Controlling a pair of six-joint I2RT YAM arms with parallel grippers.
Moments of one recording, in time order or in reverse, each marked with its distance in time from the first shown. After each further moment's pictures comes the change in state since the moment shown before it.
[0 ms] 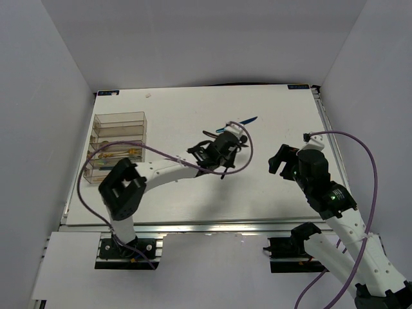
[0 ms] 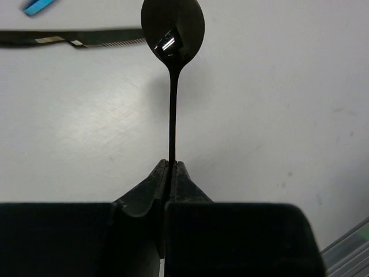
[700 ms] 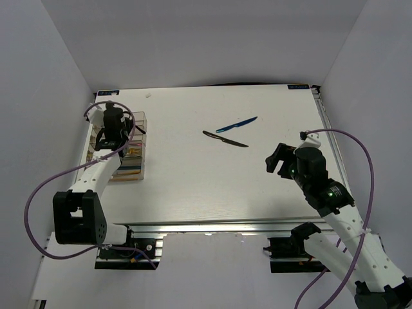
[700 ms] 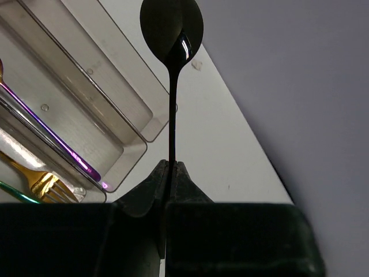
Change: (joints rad) left arm 0.922 -0.501 -0.379 0.216 -0.092 -0.550; right arm 0.000 0.034 0.002 0.022 -0.036 -0.004
